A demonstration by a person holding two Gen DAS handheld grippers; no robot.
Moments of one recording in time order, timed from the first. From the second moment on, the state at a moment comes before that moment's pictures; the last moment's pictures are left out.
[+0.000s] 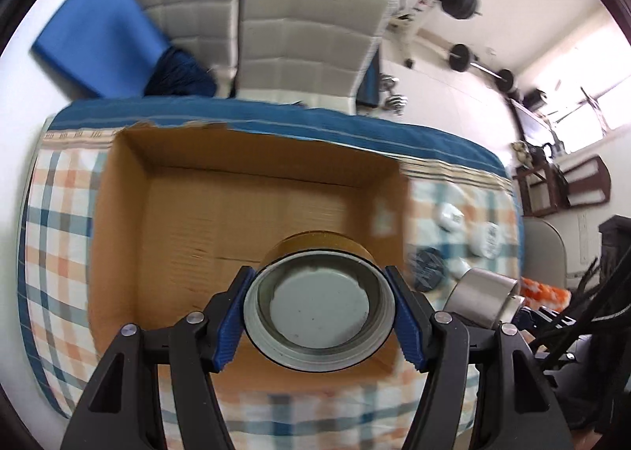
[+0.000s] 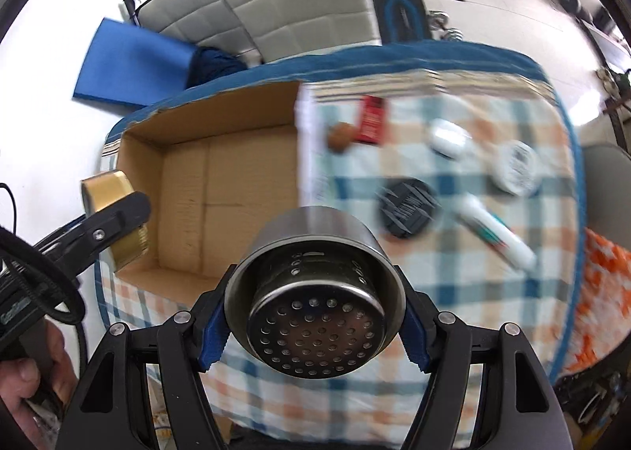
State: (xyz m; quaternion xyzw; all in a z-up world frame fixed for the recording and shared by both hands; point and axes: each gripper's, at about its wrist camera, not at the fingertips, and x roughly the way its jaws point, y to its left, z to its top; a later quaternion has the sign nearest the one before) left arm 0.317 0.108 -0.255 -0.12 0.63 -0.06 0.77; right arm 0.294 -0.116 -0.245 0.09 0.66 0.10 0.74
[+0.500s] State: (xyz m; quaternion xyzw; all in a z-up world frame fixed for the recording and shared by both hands) left arm 0.399 0.192 -0.379 -0.18 0.71 -0.07 0.68; right arm 0.398 0.020 -0.364 0.05 0.70 0.08 0.71
